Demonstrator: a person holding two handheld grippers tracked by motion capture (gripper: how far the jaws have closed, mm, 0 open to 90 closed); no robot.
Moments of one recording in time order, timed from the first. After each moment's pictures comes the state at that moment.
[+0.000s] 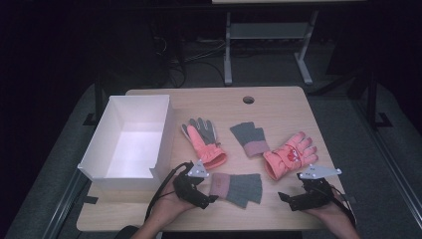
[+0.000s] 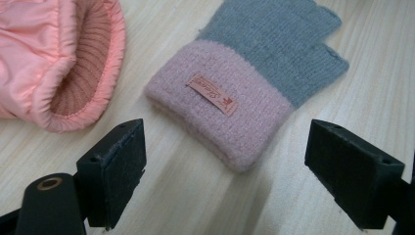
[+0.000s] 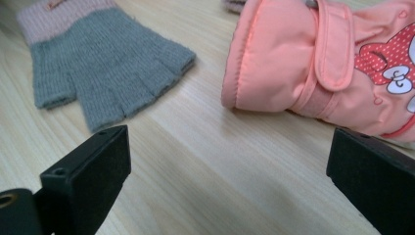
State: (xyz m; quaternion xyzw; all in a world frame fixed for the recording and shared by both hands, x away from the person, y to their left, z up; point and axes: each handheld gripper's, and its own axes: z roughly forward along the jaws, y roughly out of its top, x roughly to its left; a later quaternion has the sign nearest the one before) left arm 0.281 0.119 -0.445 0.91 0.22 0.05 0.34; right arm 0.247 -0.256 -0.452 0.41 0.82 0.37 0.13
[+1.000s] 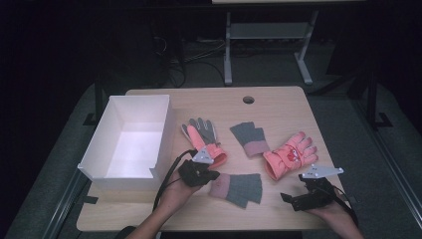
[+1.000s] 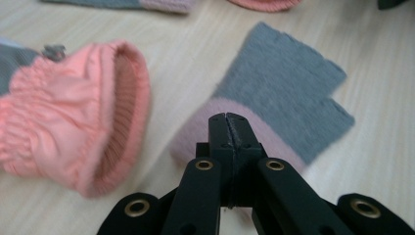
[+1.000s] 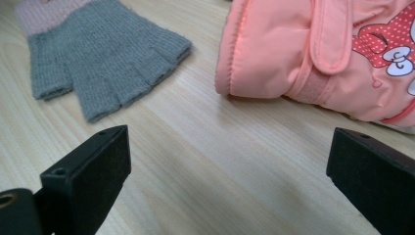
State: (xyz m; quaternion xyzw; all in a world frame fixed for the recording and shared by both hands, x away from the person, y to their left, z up) left arm 0.309 0.104 -0.425 0.90 0.24 0.05 0.37; right arm 0.248 -0.263 -0.454 0.42 0.82 0.36 0.11
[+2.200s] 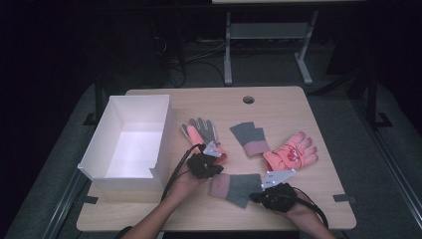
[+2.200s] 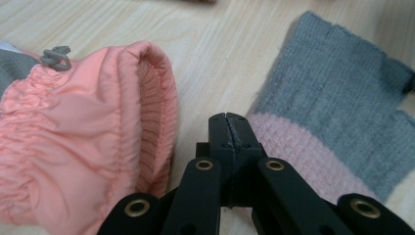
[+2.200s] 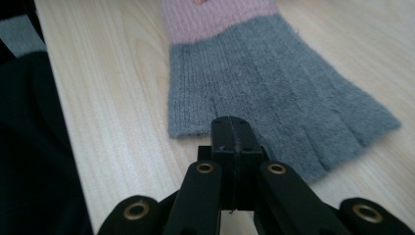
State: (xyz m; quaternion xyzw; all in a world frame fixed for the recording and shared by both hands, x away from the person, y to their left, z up) left arm 0.341 0.085 -0.446 0.91 0.24 0.05 0.33; right arm 0.250 -0.169 -0.458 0.27 0.89 0.36 0.04
